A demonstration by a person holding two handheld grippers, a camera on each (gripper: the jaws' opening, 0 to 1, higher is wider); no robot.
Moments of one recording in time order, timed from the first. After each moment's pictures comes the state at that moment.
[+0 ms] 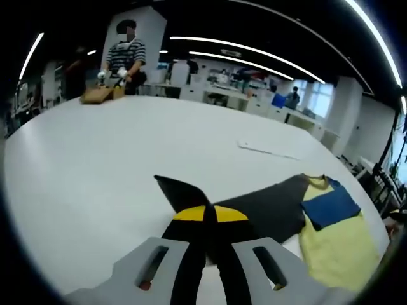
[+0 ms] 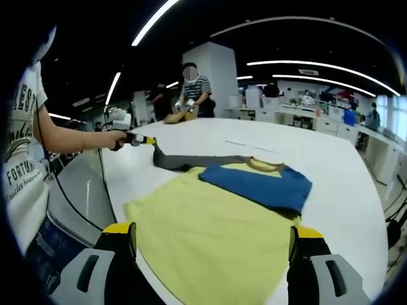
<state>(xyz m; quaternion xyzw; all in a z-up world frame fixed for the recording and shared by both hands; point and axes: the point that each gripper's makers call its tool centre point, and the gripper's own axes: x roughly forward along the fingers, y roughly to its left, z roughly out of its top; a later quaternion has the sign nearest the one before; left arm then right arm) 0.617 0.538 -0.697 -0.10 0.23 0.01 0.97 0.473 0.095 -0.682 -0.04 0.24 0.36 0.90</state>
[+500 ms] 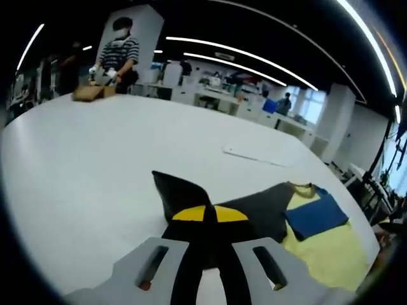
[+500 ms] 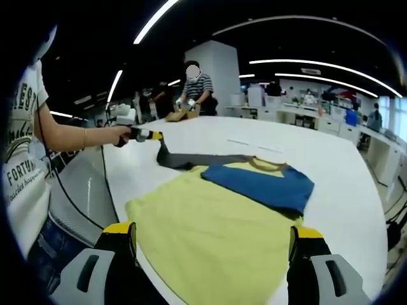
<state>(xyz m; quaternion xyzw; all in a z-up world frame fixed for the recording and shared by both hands) 0.631 0.514 -0.686 -0.13 0.22 -0.01 0.97 0.471 0.100 -0.681 -0.05 0.24 0.37 0.90</state>
